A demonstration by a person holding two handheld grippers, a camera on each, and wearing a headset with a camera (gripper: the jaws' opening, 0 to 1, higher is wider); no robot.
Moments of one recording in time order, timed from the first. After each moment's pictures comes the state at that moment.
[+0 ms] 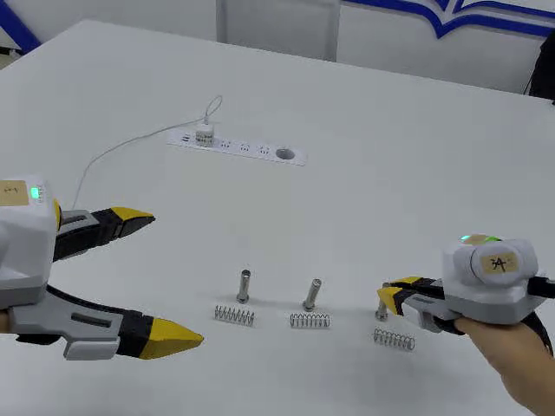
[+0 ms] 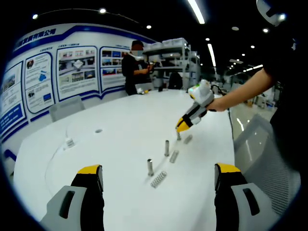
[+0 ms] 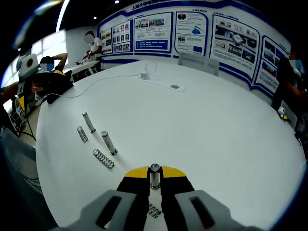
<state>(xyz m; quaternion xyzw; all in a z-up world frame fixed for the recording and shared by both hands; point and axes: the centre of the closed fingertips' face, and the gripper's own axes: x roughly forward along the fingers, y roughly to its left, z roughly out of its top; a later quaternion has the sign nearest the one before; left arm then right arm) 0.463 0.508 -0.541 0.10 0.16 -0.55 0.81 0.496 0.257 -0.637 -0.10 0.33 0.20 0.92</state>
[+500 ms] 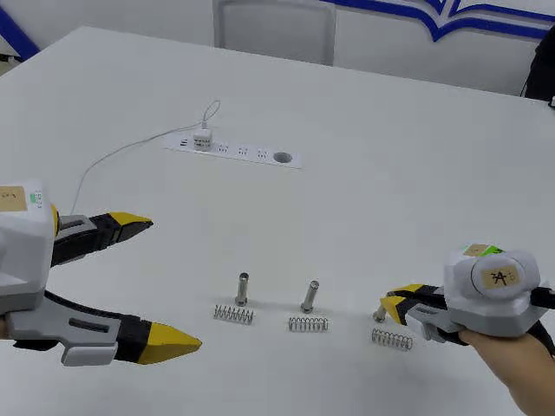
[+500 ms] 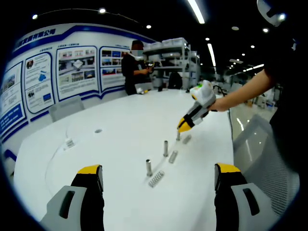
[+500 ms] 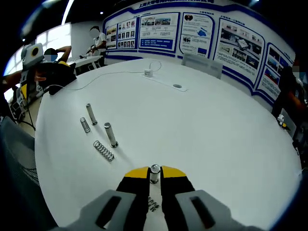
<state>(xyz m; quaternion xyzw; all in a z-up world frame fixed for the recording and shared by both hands) 0.460 0.507 -0.539 0.11 0.16 -0.55 0.81 0.488 0.254 -0.636 -0.13 0.33 0.21 0.91</state>
